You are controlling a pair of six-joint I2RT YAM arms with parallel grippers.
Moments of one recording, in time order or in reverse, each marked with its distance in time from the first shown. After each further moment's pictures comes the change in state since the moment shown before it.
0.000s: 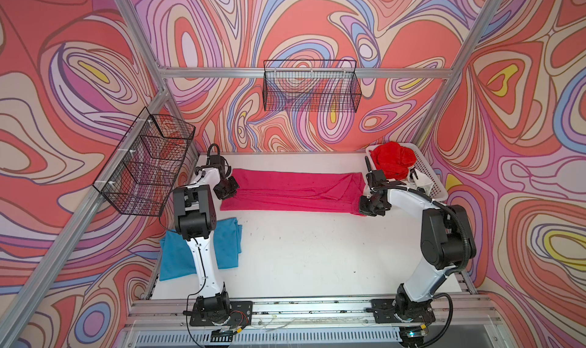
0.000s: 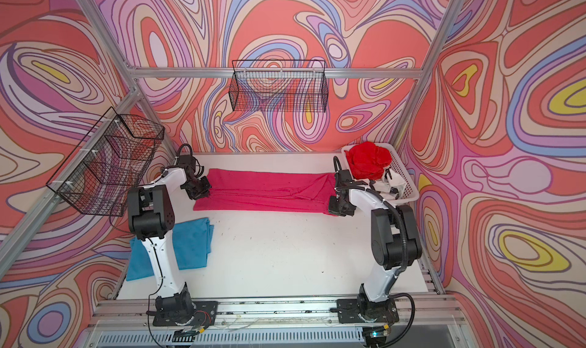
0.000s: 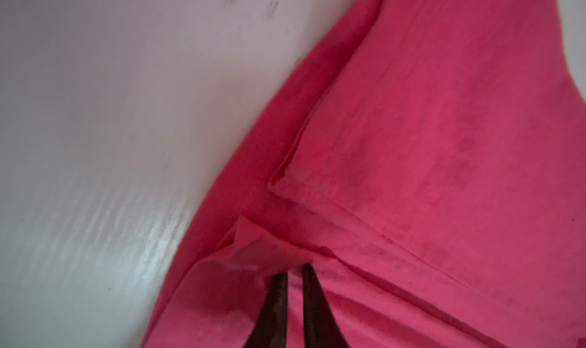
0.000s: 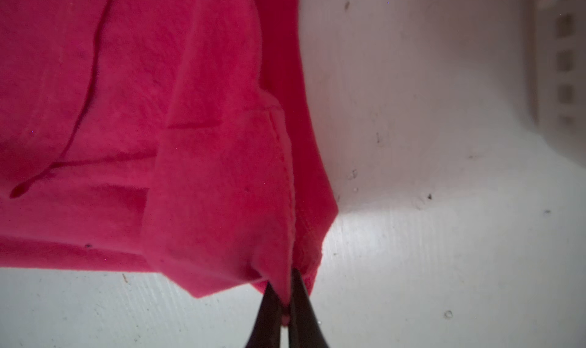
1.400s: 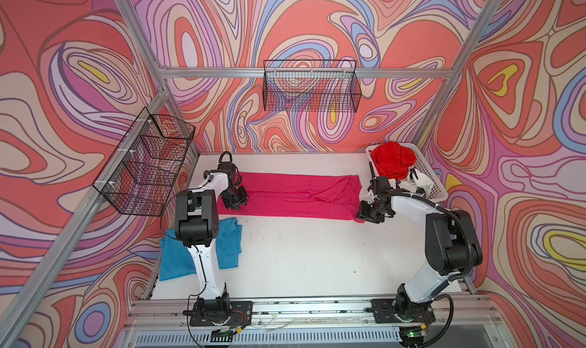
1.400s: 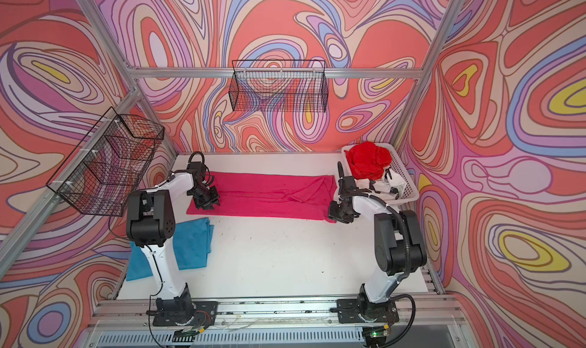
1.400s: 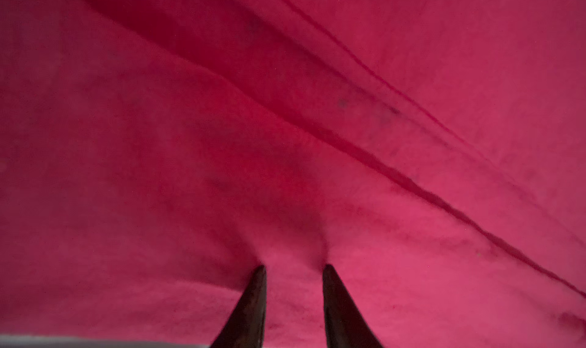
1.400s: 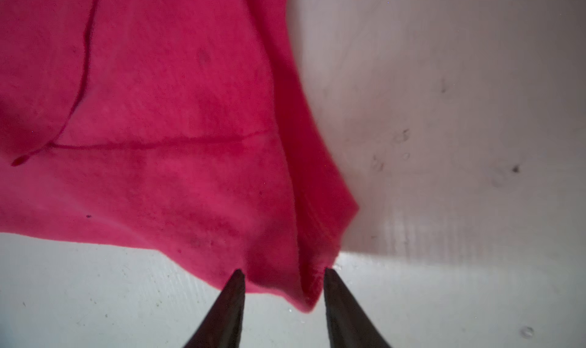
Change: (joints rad) left arm -0.080 -0.109 -0.146 -0.084 0.009 -0.008; right arm -0.043 -0.055 -0.088 0.079 -0.163 -0.017
